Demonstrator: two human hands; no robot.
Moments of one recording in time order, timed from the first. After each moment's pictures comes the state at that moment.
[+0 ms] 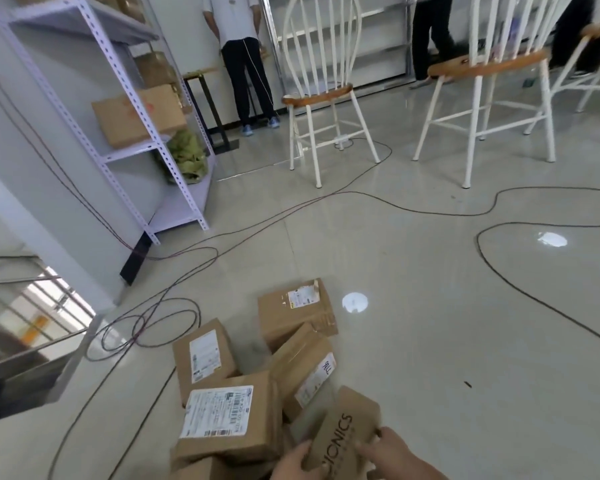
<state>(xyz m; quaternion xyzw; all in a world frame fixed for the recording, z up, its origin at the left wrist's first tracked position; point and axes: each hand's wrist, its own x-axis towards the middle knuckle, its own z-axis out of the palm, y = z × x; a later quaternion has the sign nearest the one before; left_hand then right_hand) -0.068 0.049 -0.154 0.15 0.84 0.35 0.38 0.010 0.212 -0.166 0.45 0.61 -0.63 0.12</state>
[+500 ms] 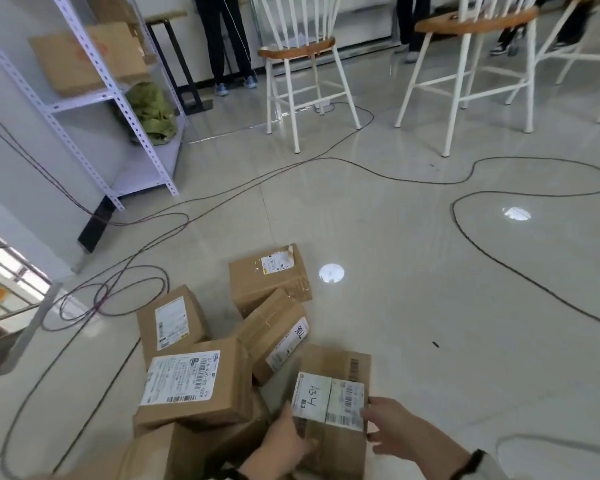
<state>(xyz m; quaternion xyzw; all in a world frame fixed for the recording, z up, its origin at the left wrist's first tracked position) -0.064 0.079 -0.209 0.17 0.86 0.24 0.42 0.044 0.246 -0.183 0.46 0.54 -0.67 0.22</state>
